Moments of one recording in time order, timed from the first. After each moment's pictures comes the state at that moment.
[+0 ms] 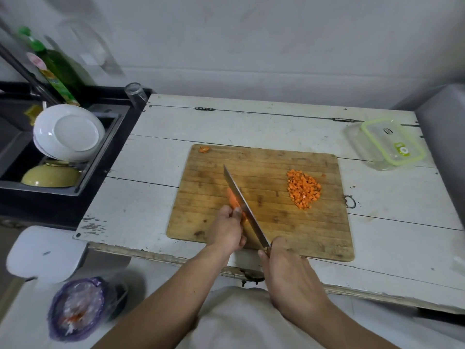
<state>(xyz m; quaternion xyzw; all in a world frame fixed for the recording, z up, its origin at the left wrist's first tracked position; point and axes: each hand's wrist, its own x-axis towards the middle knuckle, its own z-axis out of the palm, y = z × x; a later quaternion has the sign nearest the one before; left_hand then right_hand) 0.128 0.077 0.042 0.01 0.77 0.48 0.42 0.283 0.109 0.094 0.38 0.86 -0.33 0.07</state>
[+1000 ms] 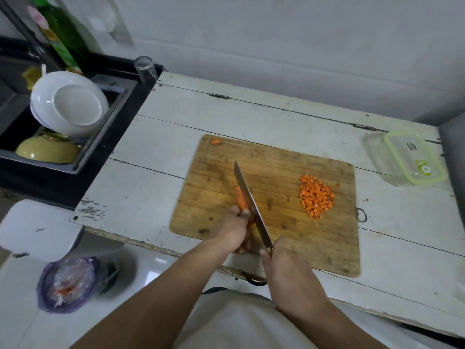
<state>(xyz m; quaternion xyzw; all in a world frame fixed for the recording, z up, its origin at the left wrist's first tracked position) 0.102 0.076 0.038 0.06 0.76 0.41 0.50 0.245 0.116 0.098 0.41 0.85 -0.30 0.14</state>
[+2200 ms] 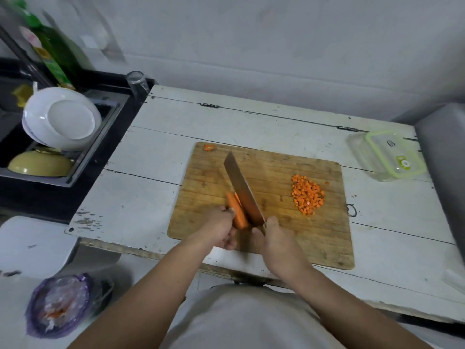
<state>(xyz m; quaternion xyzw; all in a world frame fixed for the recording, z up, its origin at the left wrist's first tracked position) 0.077 0.070 0.043 0.02 0.76 0.38 0.52 0.220 0.138 0.070 0.43 0.83 -0.35 0.09</state>
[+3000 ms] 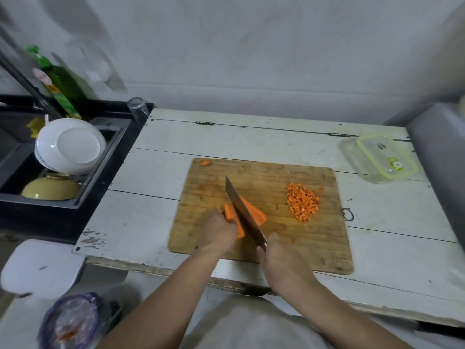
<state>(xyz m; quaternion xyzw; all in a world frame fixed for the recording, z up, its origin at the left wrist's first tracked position) 0.086 0.082 0.039 0.12 0.87 0.31 0.35 0.240 0.134 0.087 0.42 0.84 -0.31 0.13</state>
